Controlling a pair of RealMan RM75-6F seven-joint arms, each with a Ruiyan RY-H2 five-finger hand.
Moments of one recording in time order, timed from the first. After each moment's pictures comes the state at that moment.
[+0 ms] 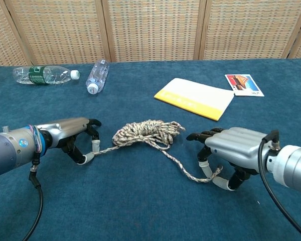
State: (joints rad) left arm -0.78 -1.69 -0.13 -1.49 0.66 0.96 0.54; right arm 0.66 -1.62 0.01 -1.59 -1.13 0.97 -0.62
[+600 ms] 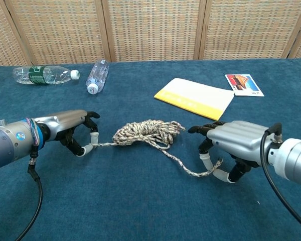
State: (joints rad) left arm -0.77 -1.68 -0.14 -1.49 0.71 0.98 0.51; right arm 0.65 -1.61 0.03 -1.59 -1.14 0.99 -0.59
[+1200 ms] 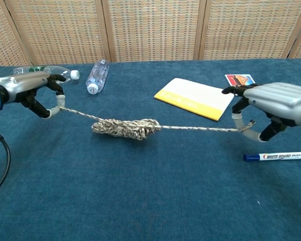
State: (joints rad) left arm -0.73 -1.47 -0.18 -1.56 0.77 1.03 0.45; right arm 0.61 -1.46 0.08 -1.59 -1.16 1.08 -0.52
